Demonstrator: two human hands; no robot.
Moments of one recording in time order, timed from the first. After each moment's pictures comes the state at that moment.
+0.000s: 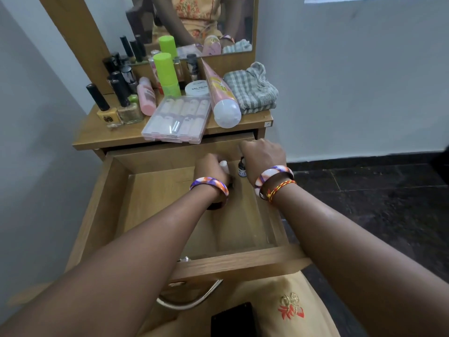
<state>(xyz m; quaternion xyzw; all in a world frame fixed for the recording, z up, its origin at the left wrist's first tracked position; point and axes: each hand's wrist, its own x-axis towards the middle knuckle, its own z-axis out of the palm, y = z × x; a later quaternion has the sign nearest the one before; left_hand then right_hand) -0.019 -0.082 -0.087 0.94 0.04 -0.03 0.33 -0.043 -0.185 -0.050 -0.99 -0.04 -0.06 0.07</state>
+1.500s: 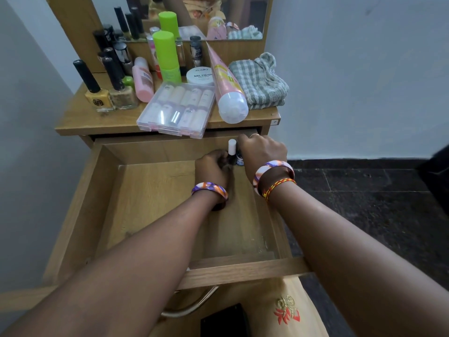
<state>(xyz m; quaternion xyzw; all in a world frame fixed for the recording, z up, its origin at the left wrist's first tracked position) -0.004 -0.085 -0.125 0.89 0.03 0.05 0.45 -0.017 -0.183 -0.067 -1.00 -0.06 -0.06 -0.03</state>
